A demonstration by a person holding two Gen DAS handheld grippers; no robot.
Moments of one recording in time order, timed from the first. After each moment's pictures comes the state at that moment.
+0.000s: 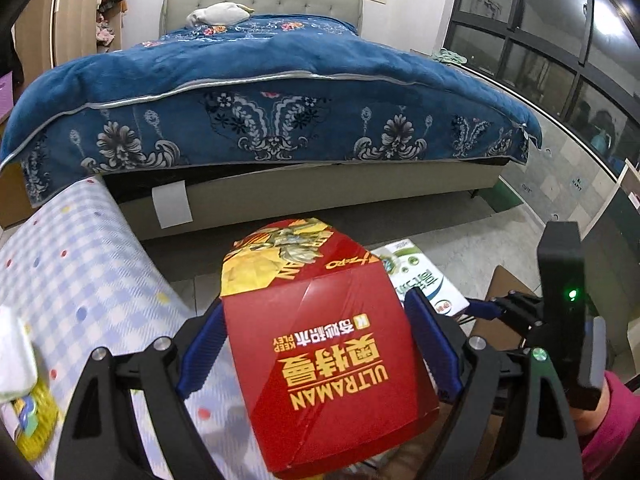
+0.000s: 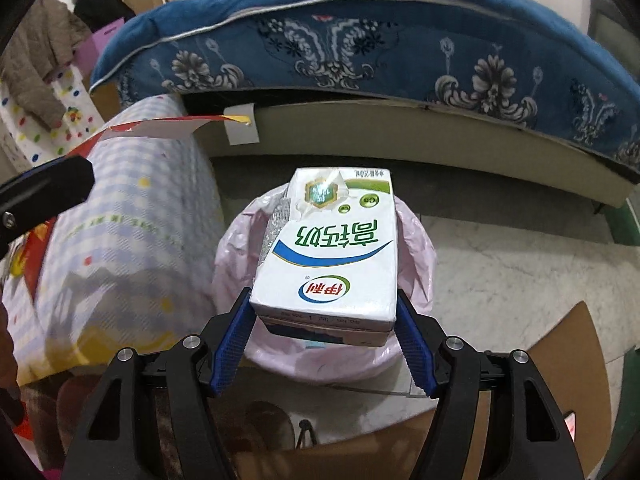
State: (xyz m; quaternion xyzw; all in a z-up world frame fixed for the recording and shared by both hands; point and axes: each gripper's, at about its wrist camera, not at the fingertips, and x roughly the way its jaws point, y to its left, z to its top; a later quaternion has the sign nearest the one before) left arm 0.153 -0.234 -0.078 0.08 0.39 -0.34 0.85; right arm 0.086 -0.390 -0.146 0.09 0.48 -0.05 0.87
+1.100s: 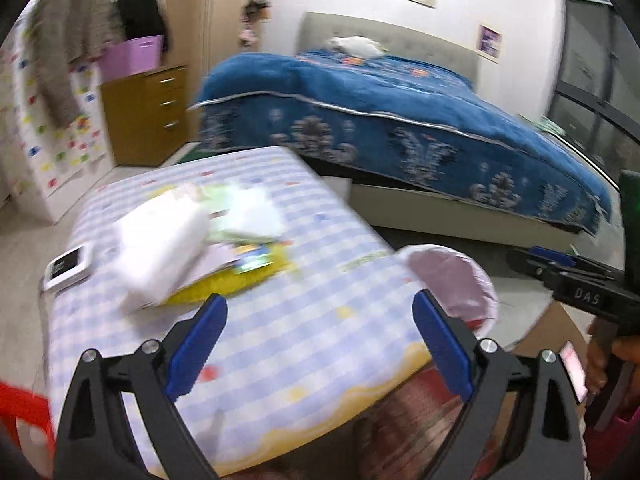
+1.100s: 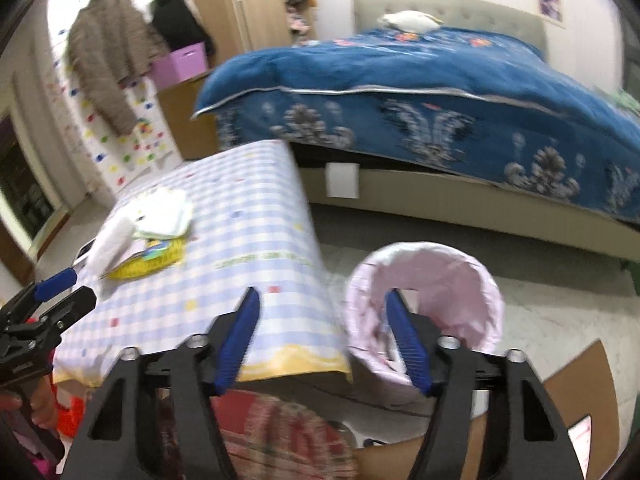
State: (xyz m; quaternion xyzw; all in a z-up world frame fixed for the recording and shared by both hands) left arm 0.052 -0.008 -0.032 0.00 0.36 -0.13 0.92; right arm 0.048 -0.263 -0.040 0.07 0.39 0.05 0.92
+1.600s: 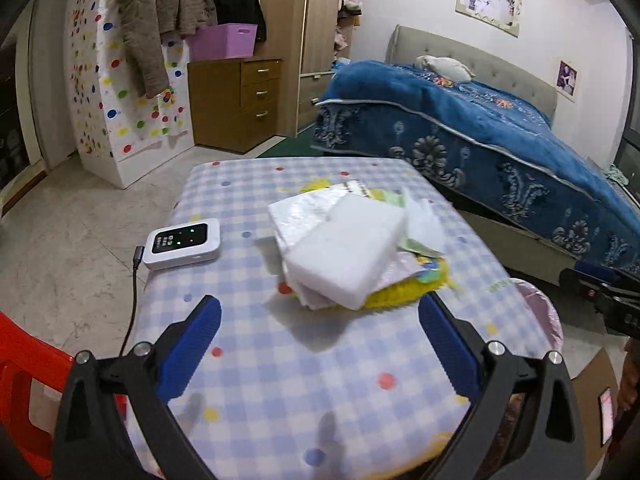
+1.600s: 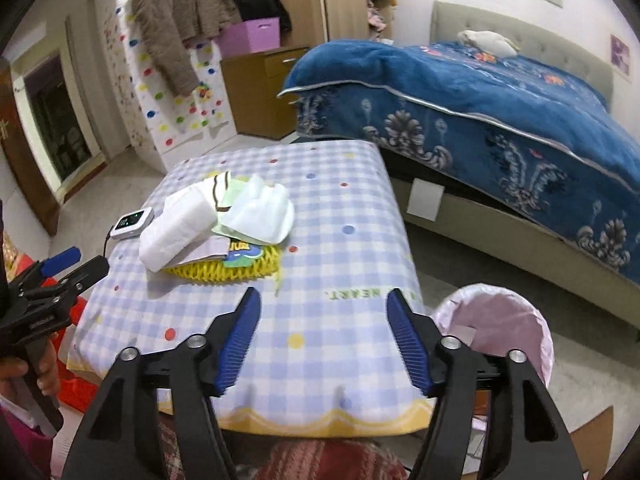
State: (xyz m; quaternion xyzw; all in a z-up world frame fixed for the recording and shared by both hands) left arm 0.076 0.111 -0.043 -0.03 0.35 -0.01 0.93; right arm 0.090 -0.153 -0.030 -0.01 0.39 0.14 0.91
